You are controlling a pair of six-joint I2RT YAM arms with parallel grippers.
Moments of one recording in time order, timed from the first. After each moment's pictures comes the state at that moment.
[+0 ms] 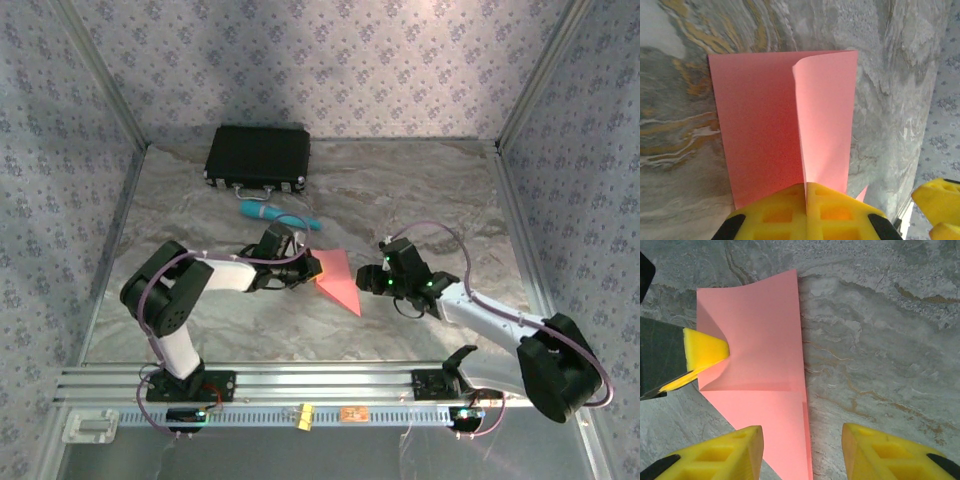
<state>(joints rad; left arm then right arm) -0.66 1.74 0.72 0.28 0.45 -1.05 0.63 1.17 0.53 -0.18 -0.11 0.66</state>
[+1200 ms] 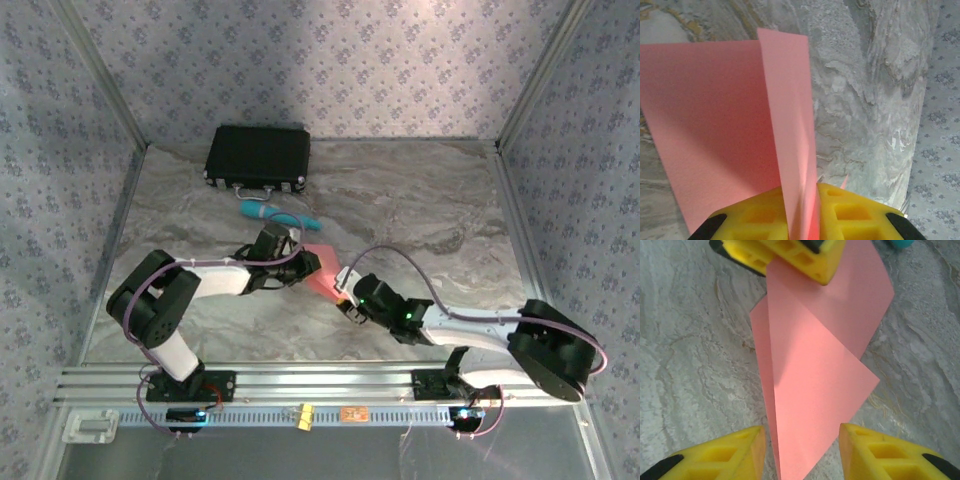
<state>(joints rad) -0.67 1.65 0.70 0.25 0.40 -1.09 1.00 1.26 0.42 0.11 0.24 -0.04</state>
